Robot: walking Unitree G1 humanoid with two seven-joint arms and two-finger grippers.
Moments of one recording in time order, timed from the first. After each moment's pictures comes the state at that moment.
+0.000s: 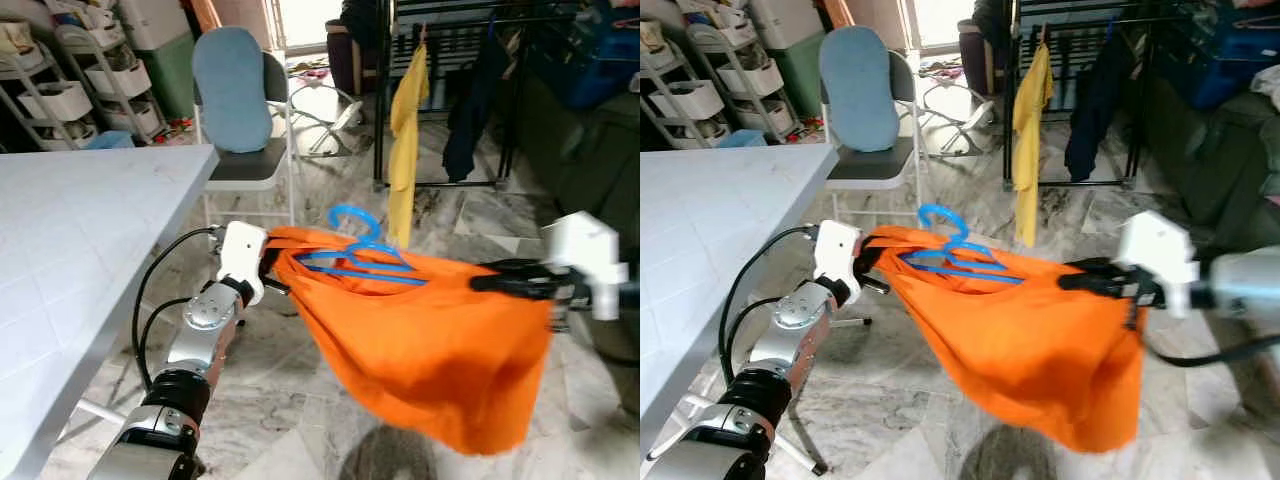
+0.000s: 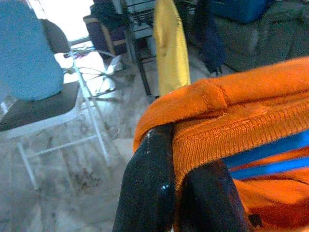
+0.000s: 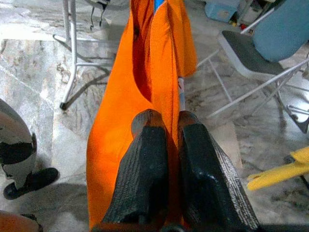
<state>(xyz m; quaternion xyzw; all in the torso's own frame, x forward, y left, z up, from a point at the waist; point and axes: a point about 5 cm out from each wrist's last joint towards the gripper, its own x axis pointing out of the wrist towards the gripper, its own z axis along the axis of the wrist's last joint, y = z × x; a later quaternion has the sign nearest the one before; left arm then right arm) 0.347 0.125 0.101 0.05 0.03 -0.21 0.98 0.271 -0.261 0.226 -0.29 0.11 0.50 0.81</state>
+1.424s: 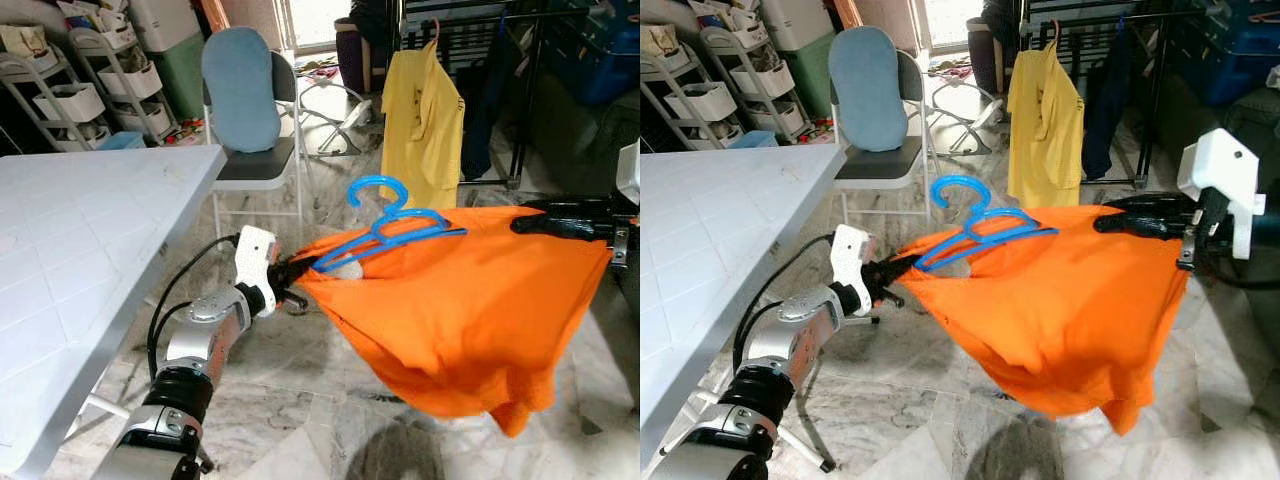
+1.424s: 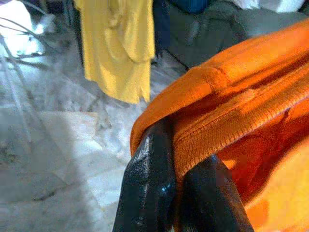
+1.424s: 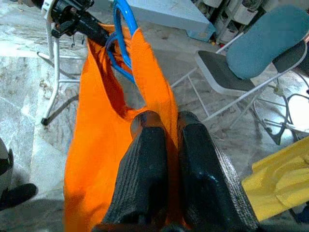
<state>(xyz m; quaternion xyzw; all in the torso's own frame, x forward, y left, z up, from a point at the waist) 0.342 0.114 0.098 -0.08 0.10 -0.30 0.94 0.288 -0.279 0.280 -0.29 0.06 0.48 0.83</state>
